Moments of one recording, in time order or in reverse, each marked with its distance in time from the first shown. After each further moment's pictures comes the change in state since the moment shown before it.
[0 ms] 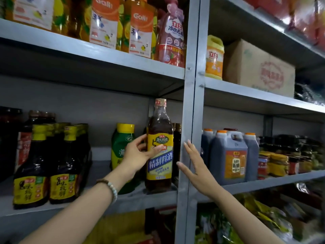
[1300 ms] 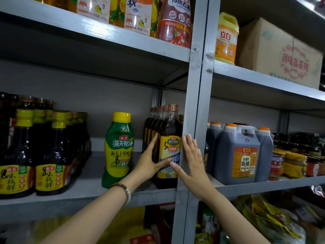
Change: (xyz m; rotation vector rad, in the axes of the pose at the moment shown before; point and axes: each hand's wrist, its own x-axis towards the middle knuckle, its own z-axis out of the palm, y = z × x) left_hand 0.022 -0.080 0.038 0.315 -0.165 0.076; right_hand 0.009 0.032 0.030 -0.079 0.071 -0.123
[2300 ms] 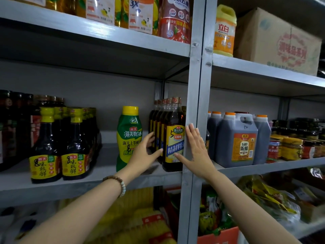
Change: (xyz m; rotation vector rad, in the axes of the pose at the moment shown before) left_hand -0.044 0.010 -0.036 0.118 0.089 0.009; right_hand -0.002 -0.010 -0.004 -0.135 -0.022 0.018
